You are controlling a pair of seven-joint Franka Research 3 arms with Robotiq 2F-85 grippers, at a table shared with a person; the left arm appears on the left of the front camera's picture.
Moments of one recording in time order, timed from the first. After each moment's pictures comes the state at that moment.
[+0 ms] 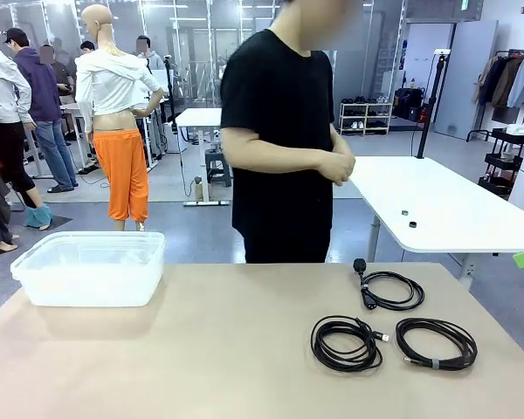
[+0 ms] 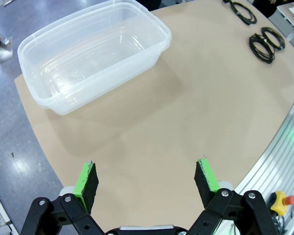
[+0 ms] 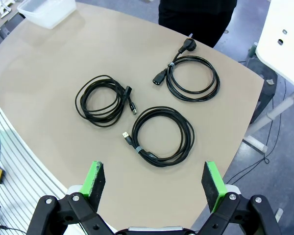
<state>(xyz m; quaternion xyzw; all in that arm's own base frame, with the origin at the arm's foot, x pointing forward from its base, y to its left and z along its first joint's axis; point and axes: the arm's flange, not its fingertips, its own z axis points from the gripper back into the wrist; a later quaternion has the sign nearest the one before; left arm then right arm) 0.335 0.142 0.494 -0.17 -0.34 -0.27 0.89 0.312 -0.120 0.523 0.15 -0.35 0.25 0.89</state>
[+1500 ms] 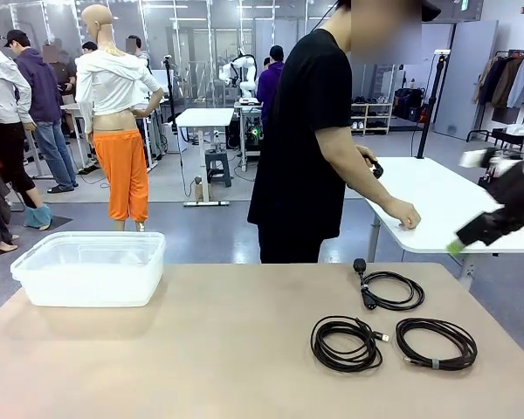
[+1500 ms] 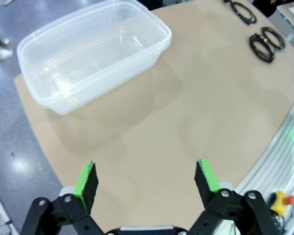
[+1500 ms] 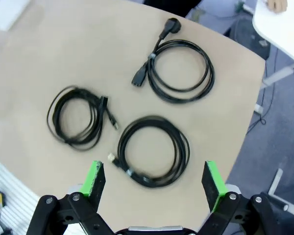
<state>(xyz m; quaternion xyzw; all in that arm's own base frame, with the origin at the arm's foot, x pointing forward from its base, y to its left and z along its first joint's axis) 0.335 0.142 0.493 -0.17 -0.33 -0.27 0.89 0.445 -0.035 0.506 0.08 -0.23 0.19 0.95</state>
